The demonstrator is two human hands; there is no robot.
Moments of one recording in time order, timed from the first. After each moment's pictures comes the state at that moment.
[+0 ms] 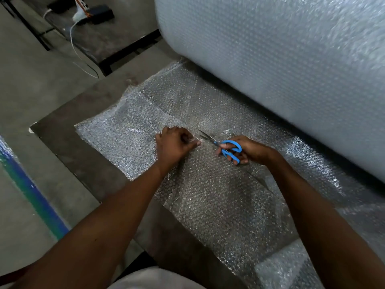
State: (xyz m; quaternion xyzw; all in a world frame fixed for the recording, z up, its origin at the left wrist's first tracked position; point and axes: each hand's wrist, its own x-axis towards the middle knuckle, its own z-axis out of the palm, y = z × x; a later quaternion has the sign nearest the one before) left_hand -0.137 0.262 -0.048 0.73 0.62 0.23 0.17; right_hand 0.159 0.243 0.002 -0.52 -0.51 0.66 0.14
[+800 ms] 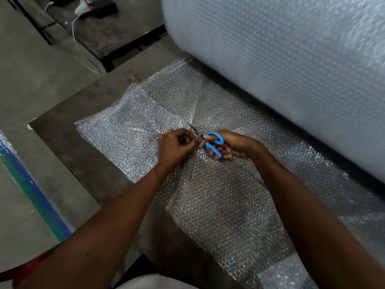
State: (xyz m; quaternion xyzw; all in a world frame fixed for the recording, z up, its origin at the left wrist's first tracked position) left_hand -0.144 0.263 -0.061 0.68 0.59 0.35 0.27; right_hand 0.096 0.285 -0.006 -0.49 -0.48 0.72 0.13
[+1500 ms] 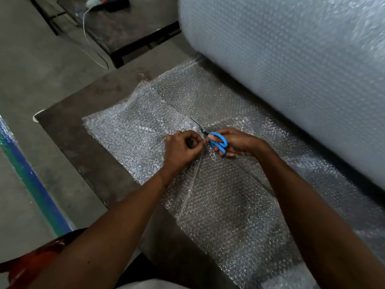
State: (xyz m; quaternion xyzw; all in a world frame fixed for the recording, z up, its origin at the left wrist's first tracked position) left_hand -0.149 0.265 -0.065 0.66 0.56 0.40 0.32; right_hand 0.079 0.303 -0.012 -0.51 -0.51 0.68 0.15
